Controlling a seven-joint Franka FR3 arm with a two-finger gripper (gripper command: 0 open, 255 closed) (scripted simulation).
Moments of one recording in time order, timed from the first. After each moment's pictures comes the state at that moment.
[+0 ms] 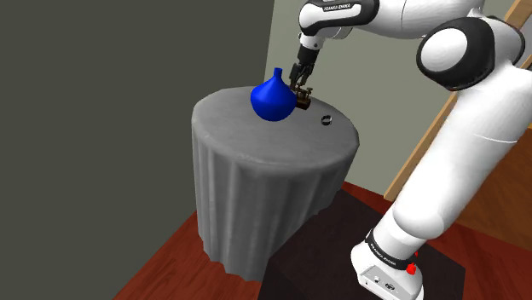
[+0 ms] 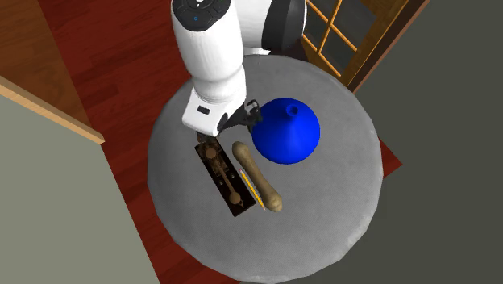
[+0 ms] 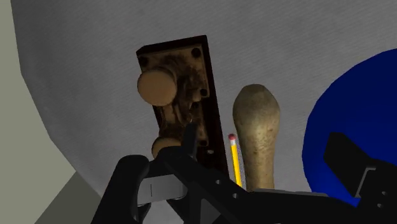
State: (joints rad) arm -0.08 0.07 -0.27 -1.71 0.06 1.88 -0.50
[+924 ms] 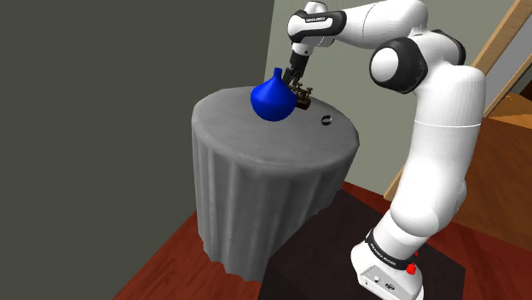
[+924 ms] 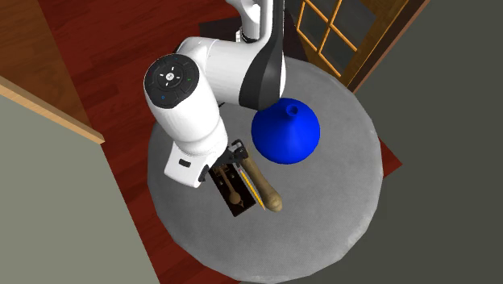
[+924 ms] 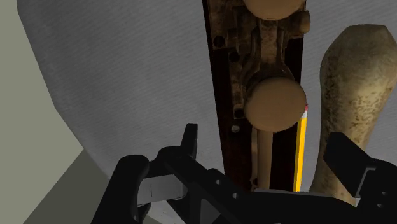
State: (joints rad) arm -0.15 0.36 -0.29 -1.43 0.18 1.88 -0.63
